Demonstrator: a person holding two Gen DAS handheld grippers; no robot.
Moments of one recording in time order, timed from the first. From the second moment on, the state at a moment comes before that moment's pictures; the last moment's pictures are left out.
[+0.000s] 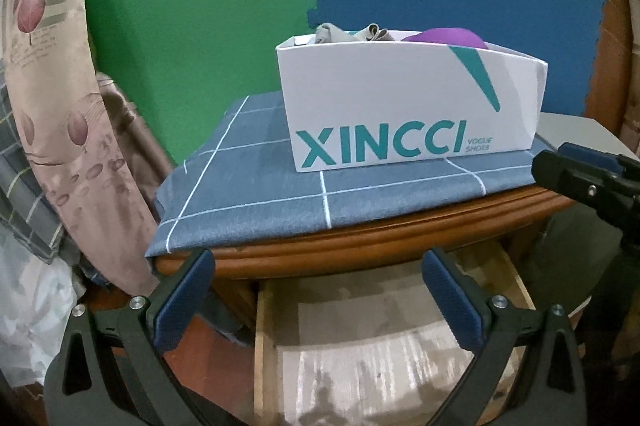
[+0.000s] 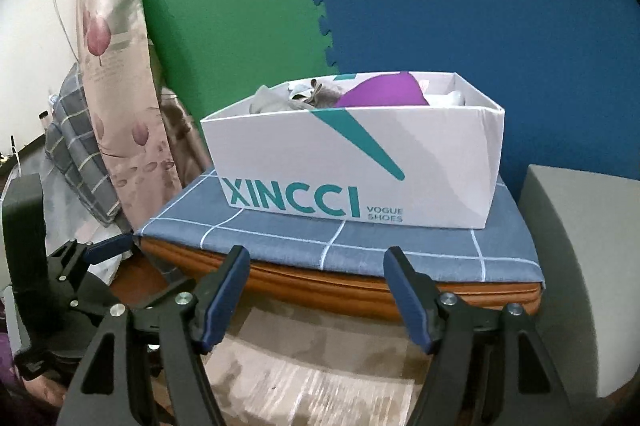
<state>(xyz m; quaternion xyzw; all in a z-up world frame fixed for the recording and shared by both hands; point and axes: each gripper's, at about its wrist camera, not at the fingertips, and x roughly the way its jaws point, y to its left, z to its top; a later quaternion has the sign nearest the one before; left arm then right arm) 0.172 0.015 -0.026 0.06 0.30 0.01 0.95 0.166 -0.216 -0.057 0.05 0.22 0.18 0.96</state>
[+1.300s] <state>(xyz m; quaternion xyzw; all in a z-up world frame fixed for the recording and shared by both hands) 0.179 0.031 -0.034 0.04 0.32 0.02 0.95 0.172 -0.195 -0.073 0.01 0.26 0.19 0.95</state>
